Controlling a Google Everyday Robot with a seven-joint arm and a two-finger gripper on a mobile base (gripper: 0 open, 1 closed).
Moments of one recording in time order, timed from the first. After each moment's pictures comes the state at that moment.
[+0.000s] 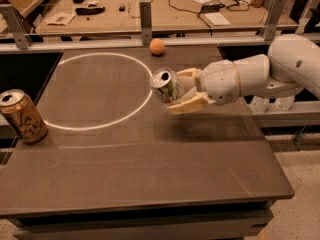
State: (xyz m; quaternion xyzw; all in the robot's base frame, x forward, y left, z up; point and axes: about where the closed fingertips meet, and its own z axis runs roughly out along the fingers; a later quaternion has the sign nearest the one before) arm 0.530 -0.038 0.901 -0.62 0.51 0.35 0.48
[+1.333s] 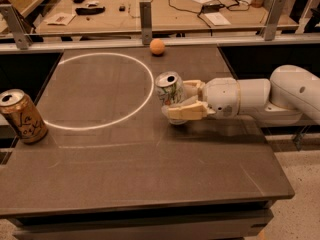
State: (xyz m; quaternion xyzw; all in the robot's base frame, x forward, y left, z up) arm 0.529 -0.042 0.884 -0.51 0.55 0.42 0.51
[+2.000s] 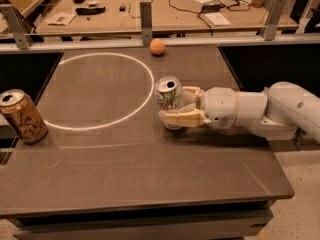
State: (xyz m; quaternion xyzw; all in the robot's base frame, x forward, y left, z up) arm 0.521 -0.036 0.876 -0.49 0.54 0.43 0.54
